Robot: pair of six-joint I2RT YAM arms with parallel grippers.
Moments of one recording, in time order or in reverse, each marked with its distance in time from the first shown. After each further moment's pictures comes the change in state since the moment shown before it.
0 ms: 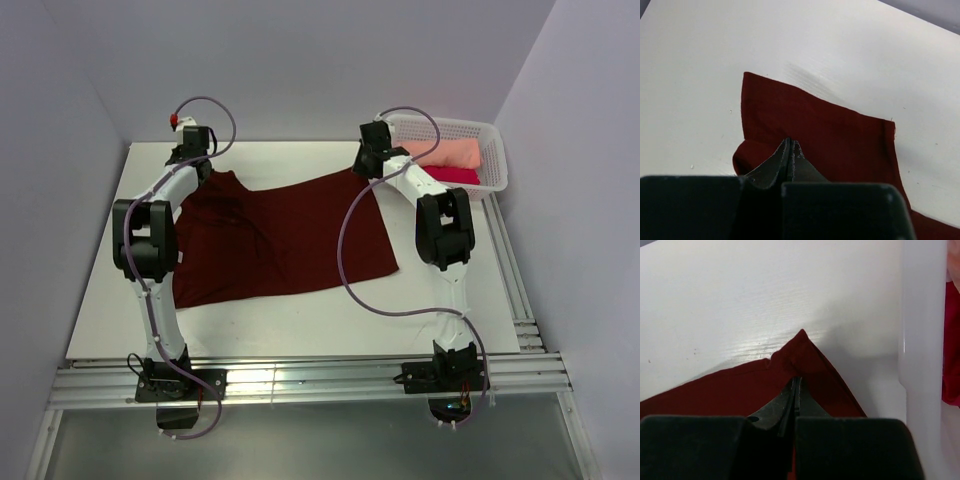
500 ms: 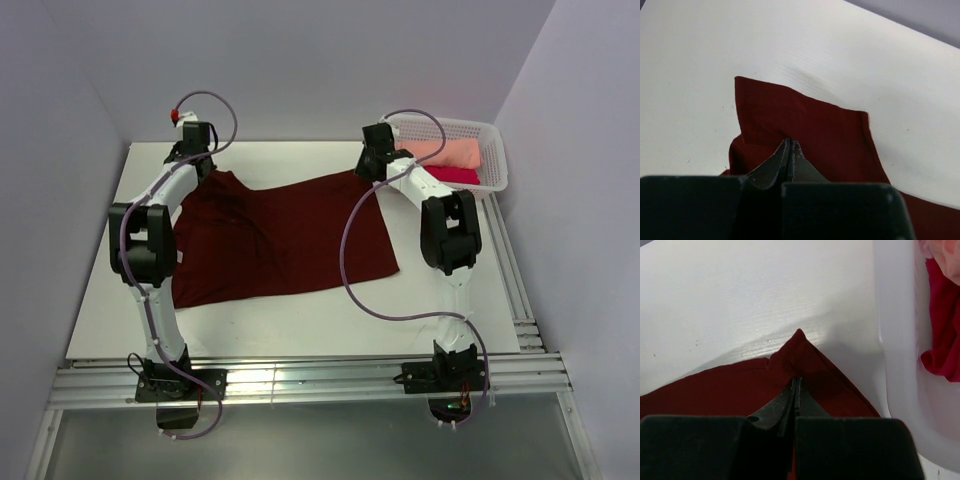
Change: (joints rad) left arm -0.015 -0.050 -0.002 -0.037 0.038 -0.019; right arm 0.000 -0.072 -0.092 0.008 0.011 0.035
